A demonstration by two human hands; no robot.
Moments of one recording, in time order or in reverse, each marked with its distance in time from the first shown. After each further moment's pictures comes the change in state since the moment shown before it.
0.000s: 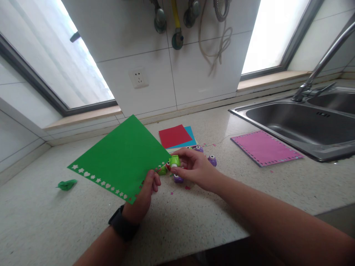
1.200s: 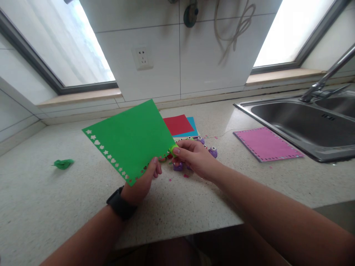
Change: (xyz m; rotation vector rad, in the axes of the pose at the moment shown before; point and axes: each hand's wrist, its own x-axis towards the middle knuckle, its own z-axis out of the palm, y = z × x) left_hand -0.002 0.020 0.000 0.134 -0.027 0.046; right_hand 0.006 0.006 -0.002 0.006 -0.025 0.154
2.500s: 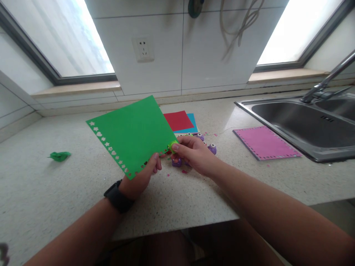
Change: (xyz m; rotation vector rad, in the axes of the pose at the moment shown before) left_hand 0.000 0.008 -0.001 0.052 -0.056 0.005; right_hand 0.000 -0.002 0.002 -0.030 -0.029 -0.020
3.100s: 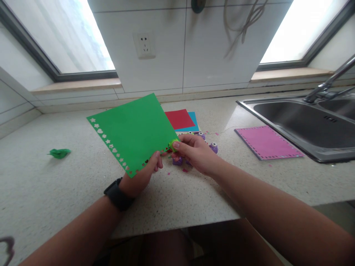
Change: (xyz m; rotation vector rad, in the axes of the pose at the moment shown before) left_hand 0.000 -0.003 0.000 -0.004 -0.015 0.010; right_hand 0.000 0.000 0.001 0.004 0.019 0.031
